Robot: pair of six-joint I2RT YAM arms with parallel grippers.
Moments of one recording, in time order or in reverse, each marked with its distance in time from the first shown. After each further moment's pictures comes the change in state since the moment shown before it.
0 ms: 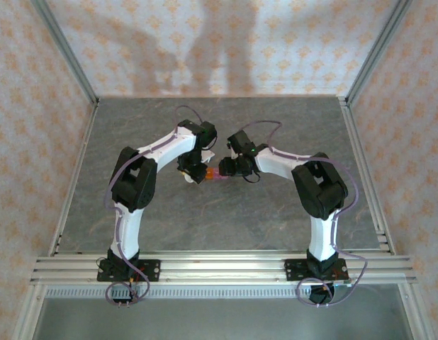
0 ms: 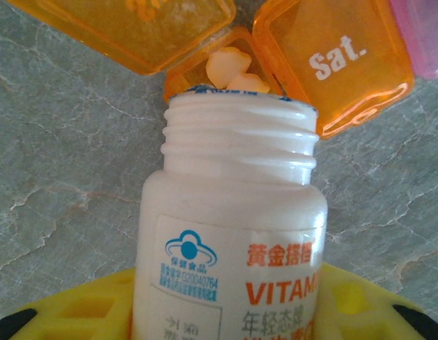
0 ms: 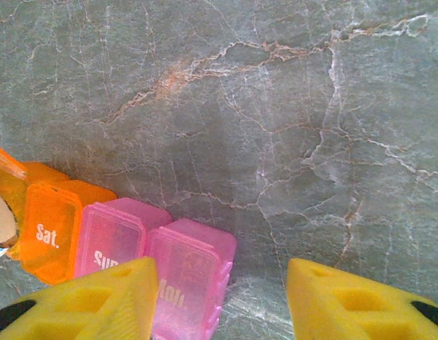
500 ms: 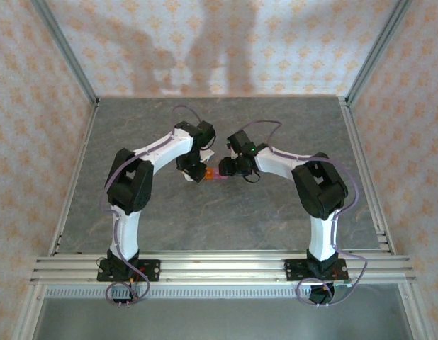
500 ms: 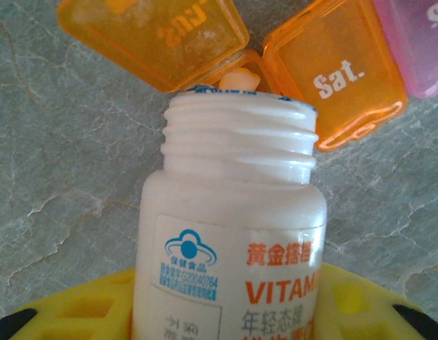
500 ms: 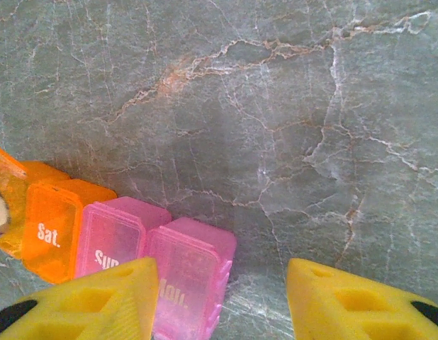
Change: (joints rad) left arm 0.000 -0.067 -0.075 0.091 -0.008 -0.002; right arm 0.000 0.000 0.008 -0.014 -0.003 0.003
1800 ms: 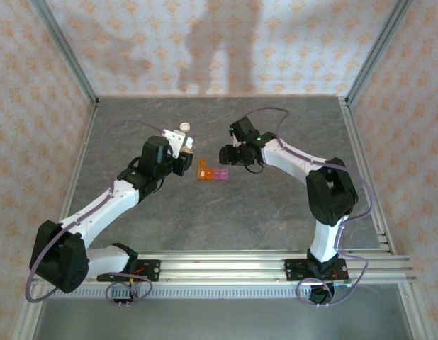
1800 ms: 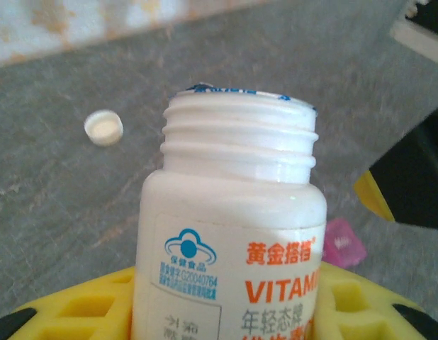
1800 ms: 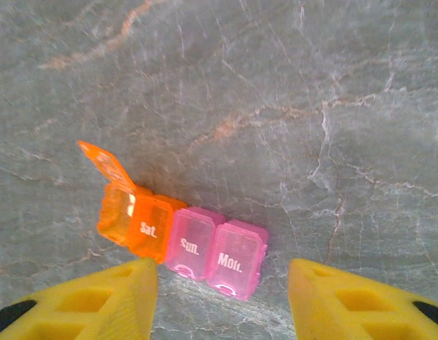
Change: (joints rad) left arm 0.092 -0.806 -0.816 1.080 0.043 -0.114; right arm -0.017 -0.104 0.119 -0.148 0.003 0.029
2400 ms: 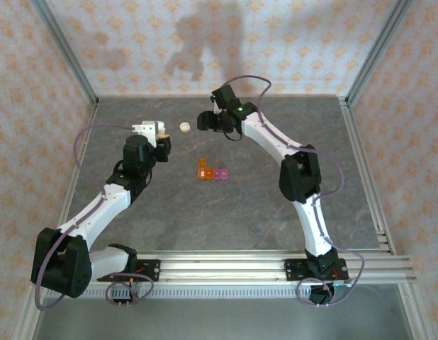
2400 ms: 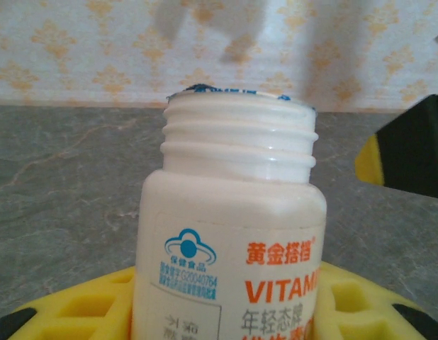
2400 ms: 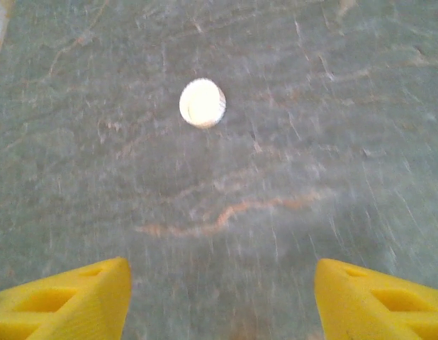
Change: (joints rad) left arm 0.177 -0.027 -0.067 0.208 -0.113 -0.126; right arm -0.003 0.465 0.792 -0.159 -0.003 -0.020
